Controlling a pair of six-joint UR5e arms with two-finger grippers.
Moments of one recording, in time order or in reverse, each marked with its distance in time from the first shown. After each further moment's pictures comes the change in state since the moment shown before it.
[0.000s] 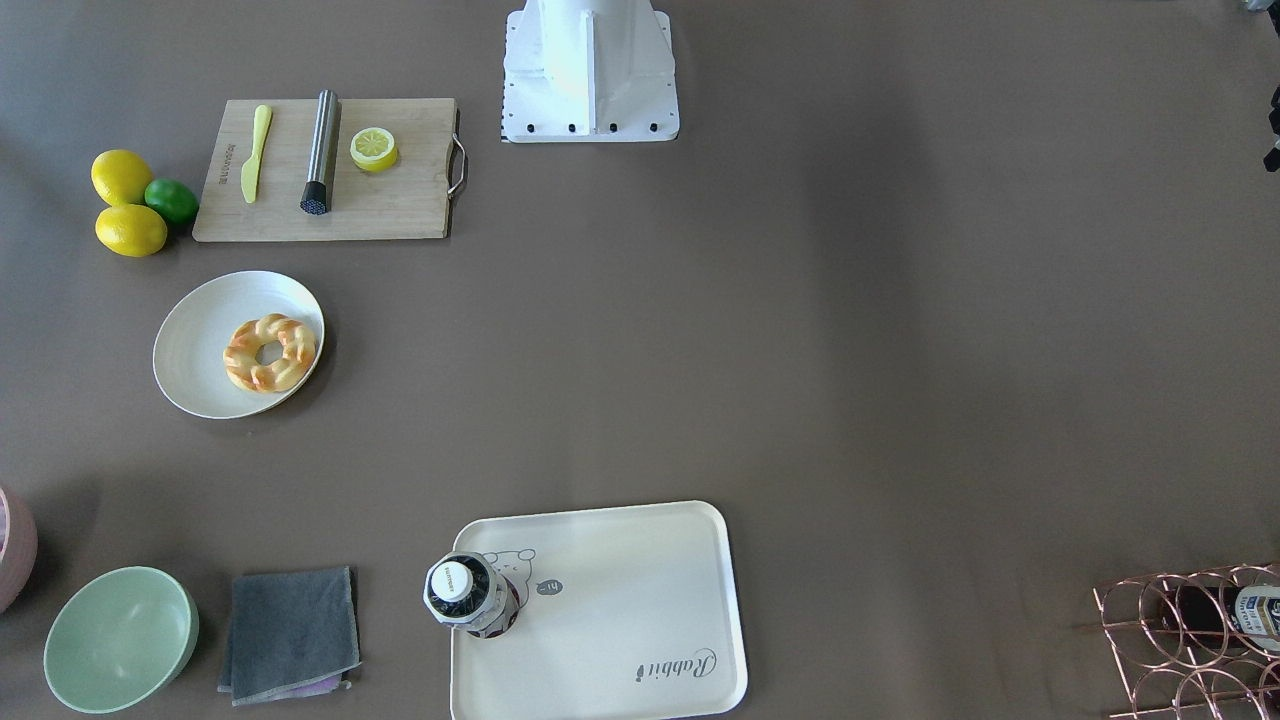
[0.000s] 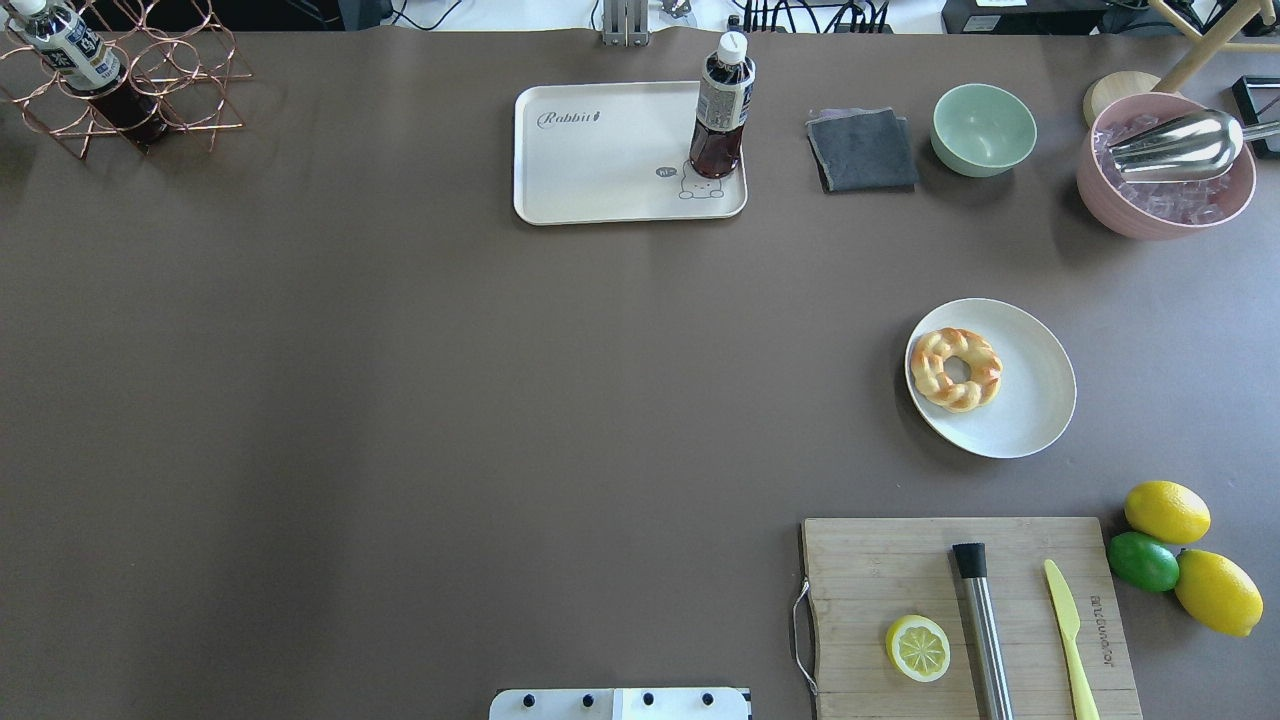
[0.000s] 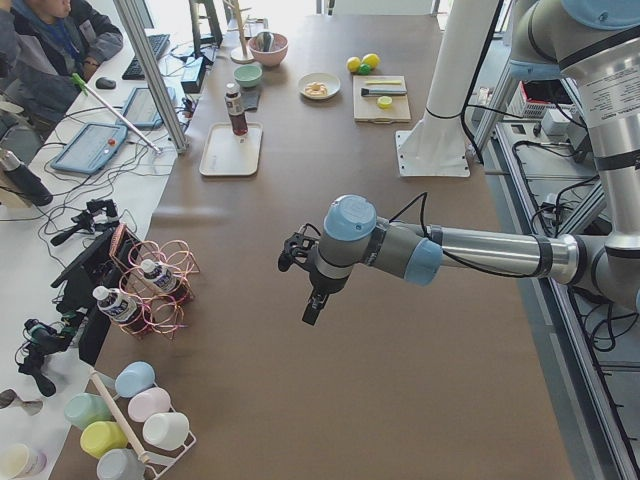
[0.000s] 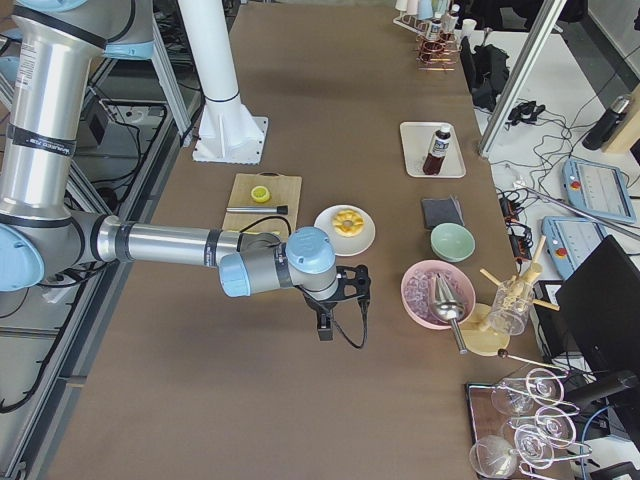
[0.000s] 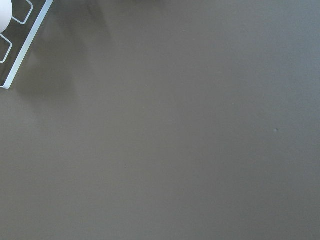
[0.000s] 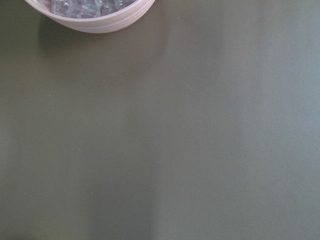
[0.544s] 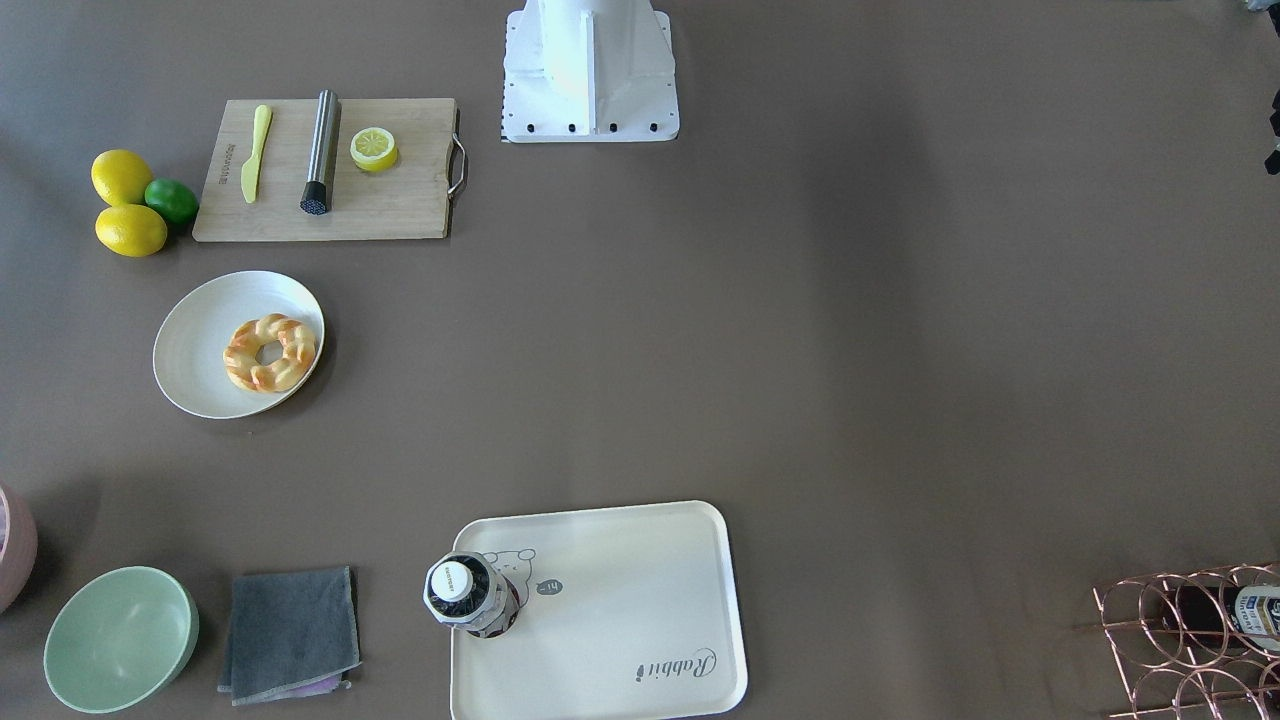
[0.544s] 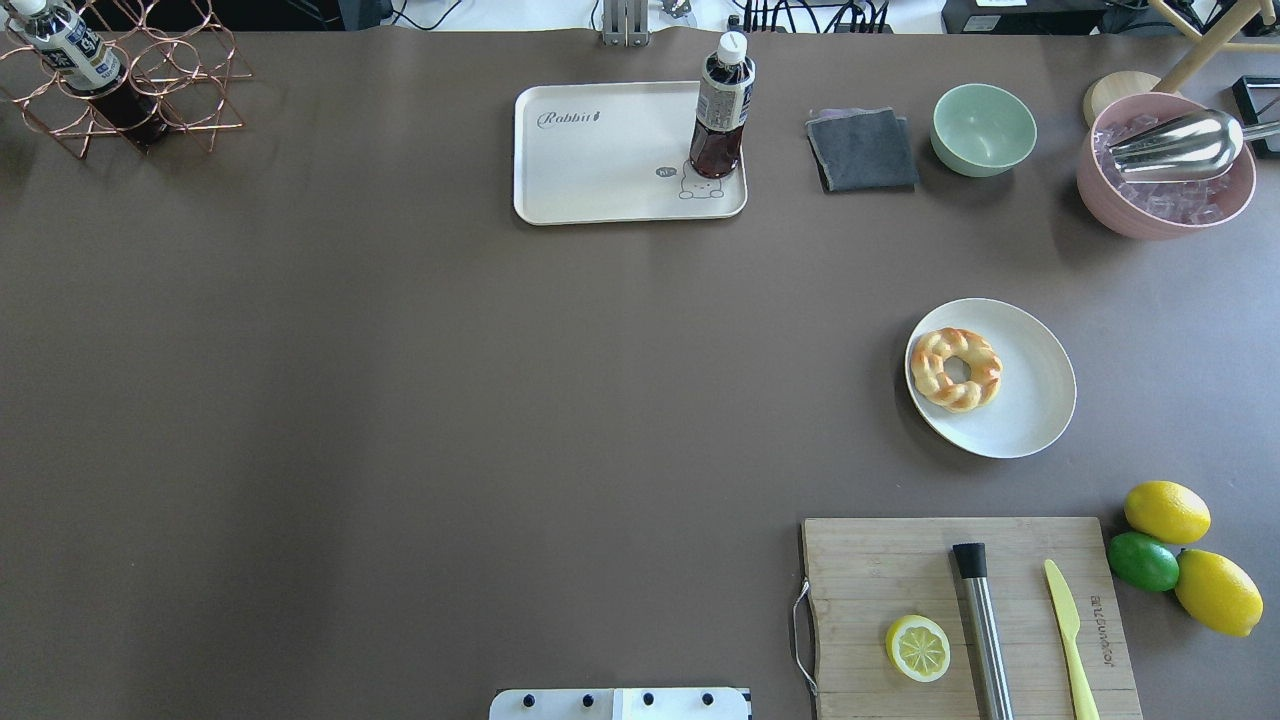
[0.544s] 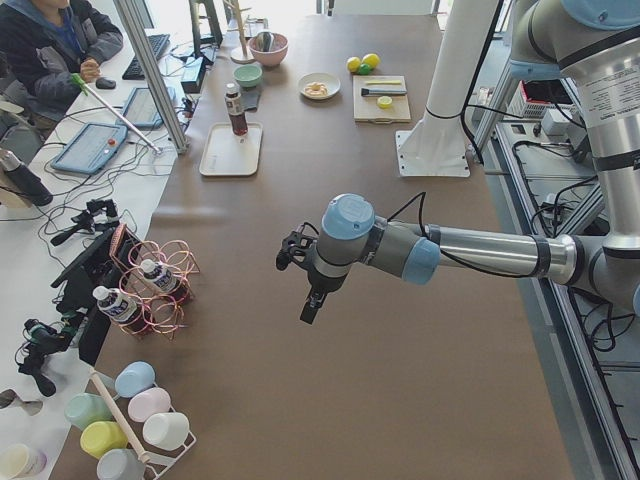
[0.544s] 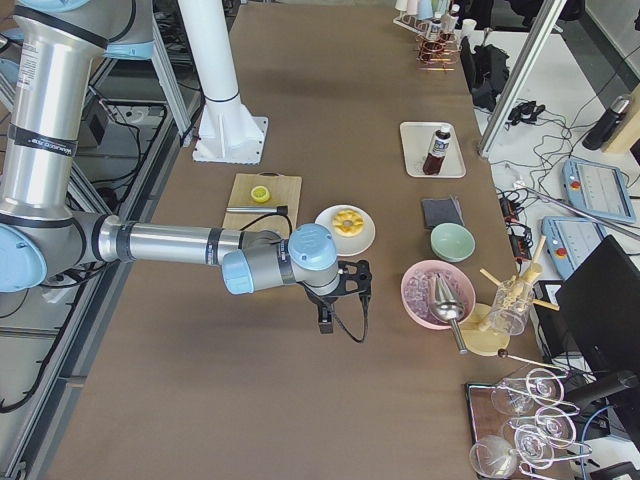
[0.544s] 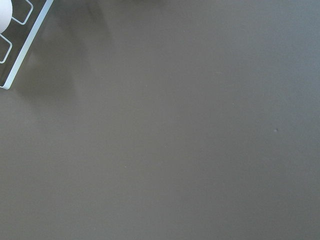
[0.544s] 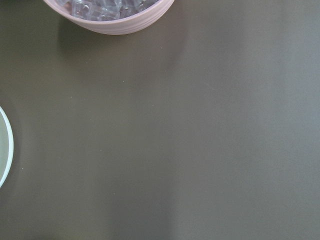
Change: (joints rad) left arm 0.000 -0.011 0.004 0.001 -0.001 -0.006; right arm -0.015 0.006 0.007 0.002 0.038 0.033
